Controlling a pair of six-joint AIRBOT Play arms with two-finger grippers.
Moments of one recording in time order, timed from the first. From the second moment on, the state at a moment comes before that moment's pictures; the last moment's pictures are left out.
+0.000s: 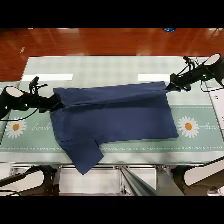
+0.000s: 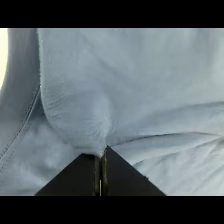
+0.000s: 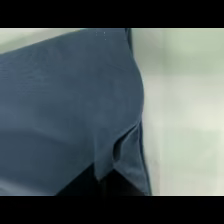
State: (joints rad) left arm 0.19 -1.33 0.81 0.92 -0.93 -1.34; right arm -0.23 -1.80 1.52 -1.07 1.32 1.40
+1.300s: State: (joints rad) left arm 0.38 -0.94 0.34 1.05 -1.33 -1.60; right arm -0.32 -1.06 0.69 -0.96 1.11 1.33
